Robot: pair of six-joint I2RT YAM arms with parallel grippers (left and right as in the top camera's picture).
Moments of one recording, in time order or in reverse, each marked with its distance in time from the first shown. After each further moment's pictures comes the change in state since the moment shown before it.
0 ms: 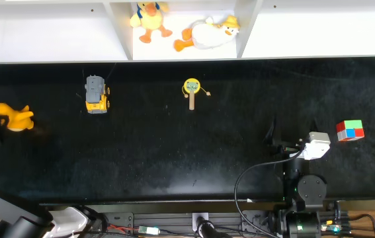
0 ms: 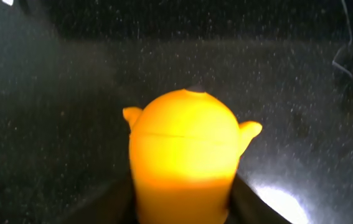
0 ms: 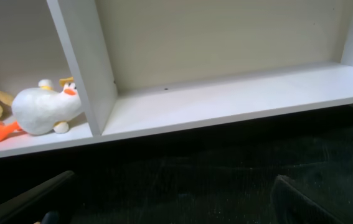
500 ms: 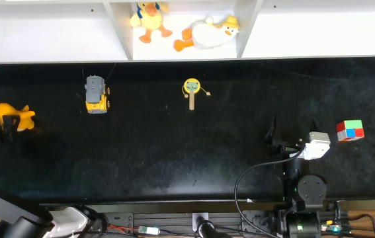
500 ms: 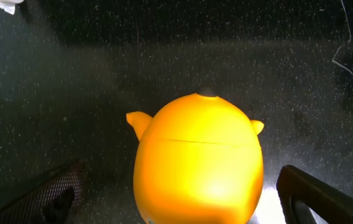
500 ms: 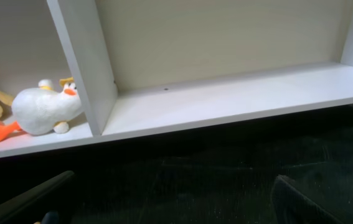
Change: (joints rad) left arm 0.000 0.000 0.000 0.007 0.006 0.025; right arm 0.000 0.000 0.000 0.000 0.000 0.000
